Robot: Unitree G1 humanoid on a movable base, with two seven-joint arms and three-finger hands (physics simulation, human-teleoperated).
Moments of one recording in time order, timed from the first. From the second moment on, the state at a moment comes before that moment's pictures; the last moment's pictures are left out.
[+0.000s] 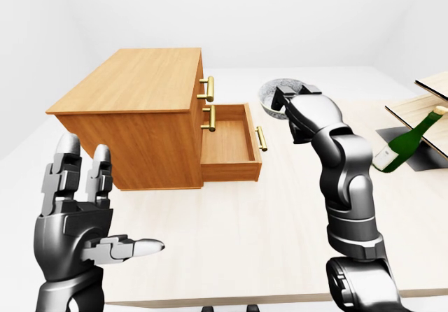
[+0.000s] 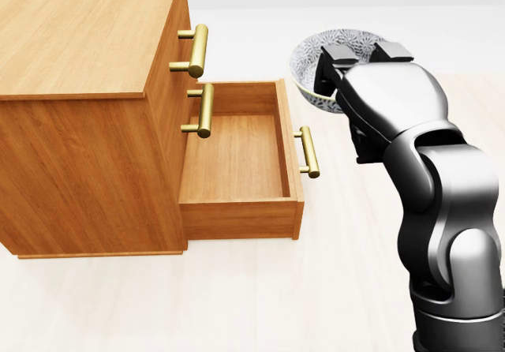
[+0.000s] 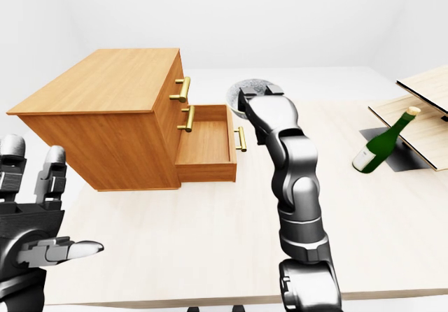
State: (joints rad) left arm 0.33 -0.07 0.37 -0.81 -0.39 0.09 -0.31; right arm -0.60 -0.19 -0.05 -0.19 -1.30 0.09 0.70
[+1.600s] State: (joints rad) left arm 0.33 -0.06 0.35 -0.79 -0.37 0.09 -0.30; right arm -1.78 -0.16 0.05 1.14 -1.01 0.09 0.70
